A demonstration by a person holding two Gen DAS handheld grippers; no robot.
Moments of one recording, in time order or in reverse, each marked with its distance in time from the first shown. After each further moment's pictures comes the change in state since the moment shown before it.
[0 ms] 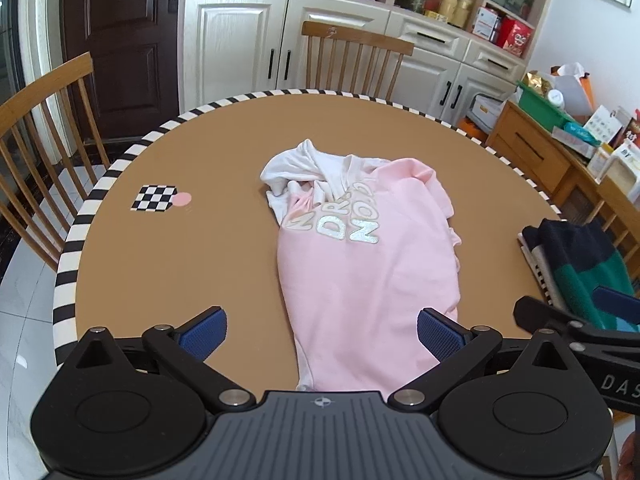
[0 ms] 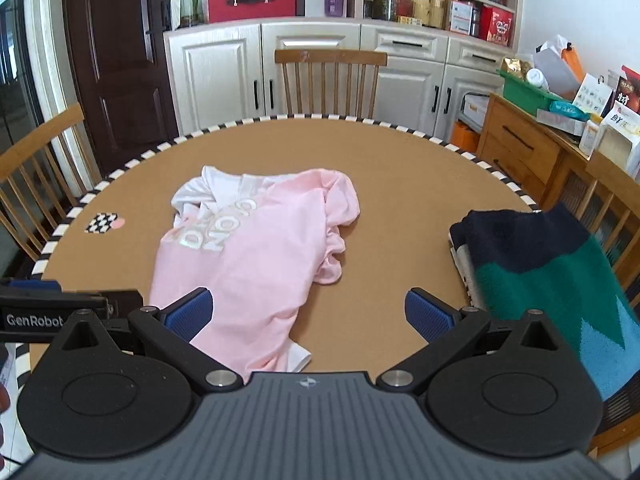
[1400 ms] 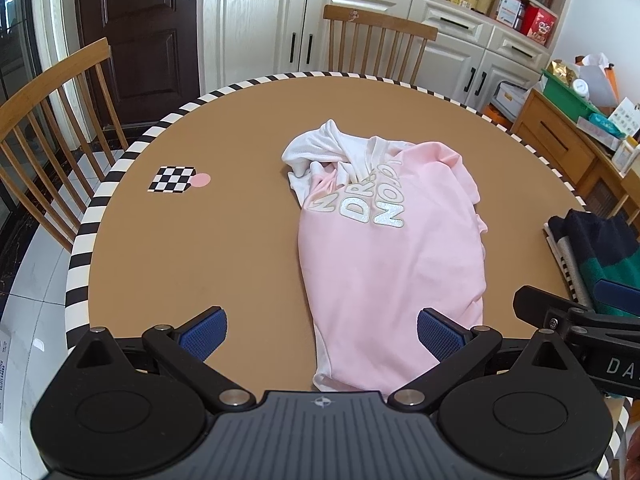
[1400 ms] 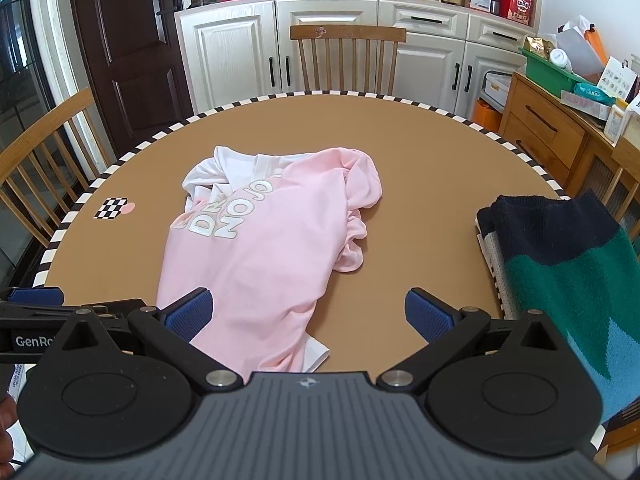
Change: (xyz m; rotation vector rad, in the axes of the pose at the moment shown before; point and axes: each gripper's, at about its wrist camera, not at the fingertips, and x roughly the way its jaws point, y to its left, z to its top) left arm 0.010 0.001 0.000 0.013 0.014 0.109; right arm 0.025 0.002 0.006 -0.017 0.056 0.042
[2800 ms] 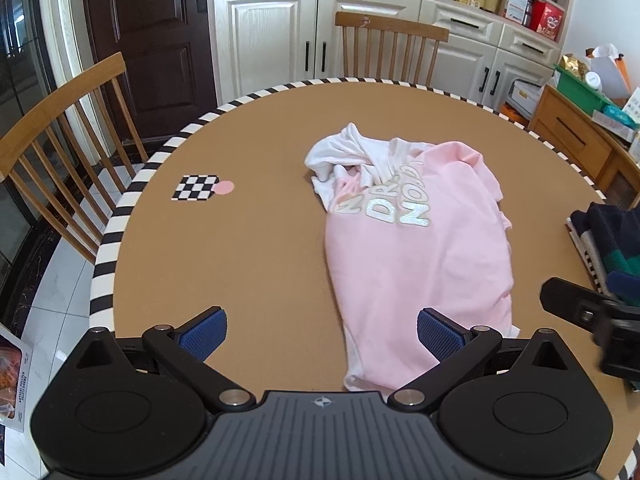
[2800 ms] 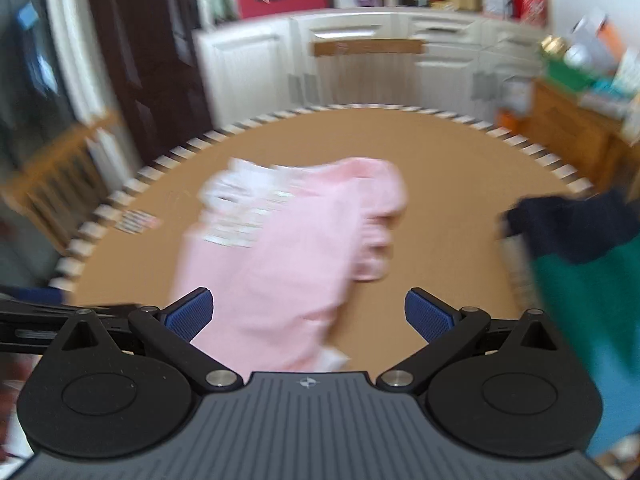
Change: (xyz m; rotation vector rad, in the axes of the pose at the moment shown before) left arm 0.000 0.009 -0.007 0.033 -0.041 0.067; right arm 0.007 -0.023 -0.015 0.062 -0.076 0.200
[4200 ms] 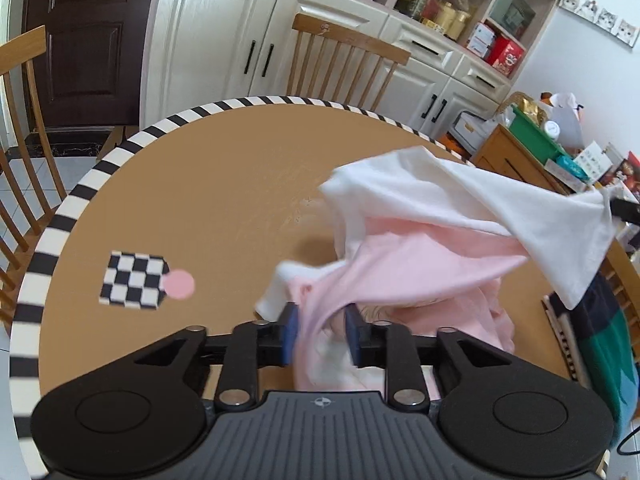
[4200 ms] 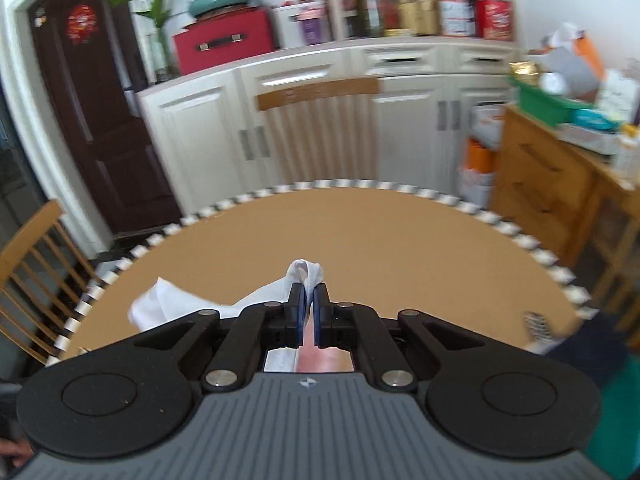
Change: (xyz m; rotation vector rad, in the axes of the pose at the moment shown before) left arm 0.121 0.075 0.089 -0.036 0.011 -0.333; right arm 0.030 -0.087 0.149 0.067 -0.051 -0.199
